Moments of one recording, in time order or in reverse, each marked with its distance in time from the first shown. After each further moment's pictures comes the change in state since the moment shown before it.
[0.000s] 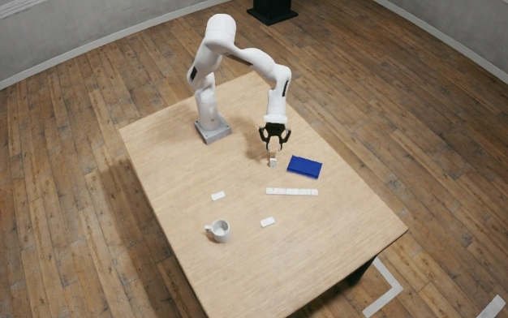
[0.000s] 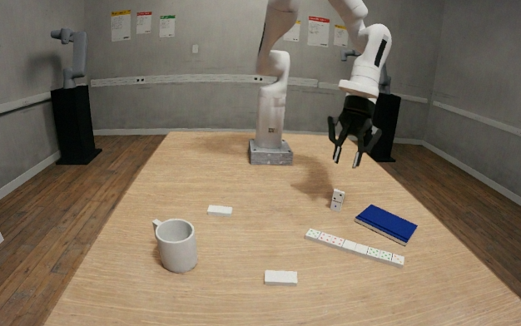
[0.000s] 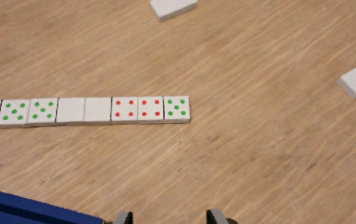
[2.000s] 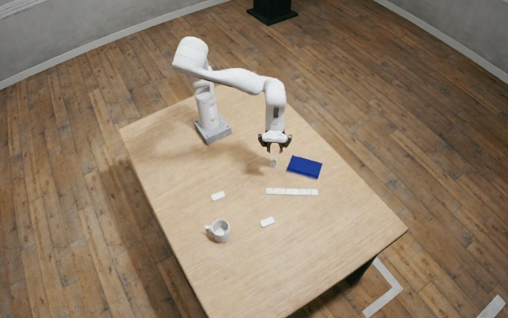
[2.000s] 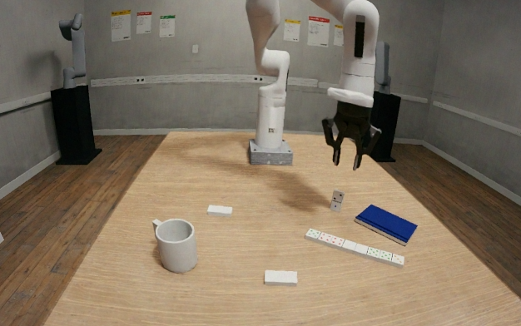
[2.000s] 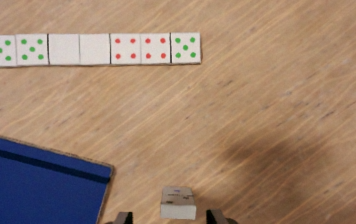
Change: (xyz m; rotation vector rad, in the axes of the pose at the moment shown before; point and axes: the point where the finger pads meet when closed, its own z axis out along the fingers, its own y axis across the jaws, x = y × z) arm 0.013 -0.003 0.004 0.029 -0.437 -0.004
